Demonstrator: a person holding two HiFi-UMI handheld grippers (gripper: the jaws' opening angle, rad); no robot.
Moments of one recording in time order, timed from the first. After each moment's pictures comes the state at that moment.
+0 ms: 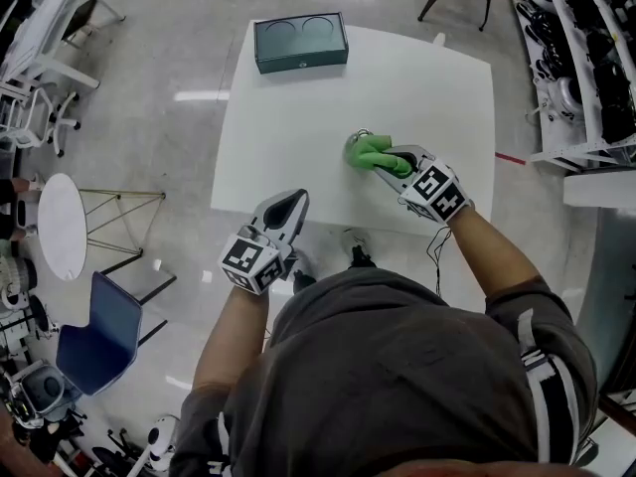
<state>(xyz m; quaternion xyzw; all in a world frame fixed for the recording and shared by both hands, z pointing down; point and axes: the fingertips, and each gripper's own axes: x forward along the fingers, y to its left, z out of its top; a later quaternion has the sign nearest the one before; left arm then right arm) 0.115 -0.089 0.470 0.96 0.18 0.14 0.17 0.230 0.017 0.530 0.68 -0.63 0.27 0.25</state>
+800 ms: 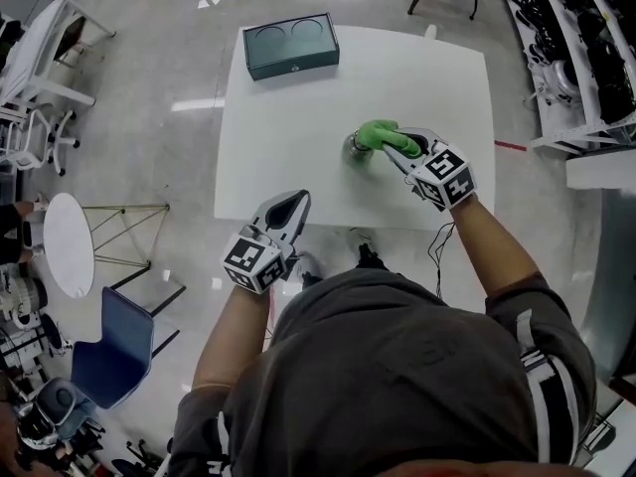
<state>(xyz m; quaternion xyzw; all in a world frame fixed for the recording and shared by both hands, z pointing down) 0.124 -0.088 0.472 0.95 0.21 0.16 0.17 0.279 0.026 0.511 0.76 -0.57 0.27 0.16</state>
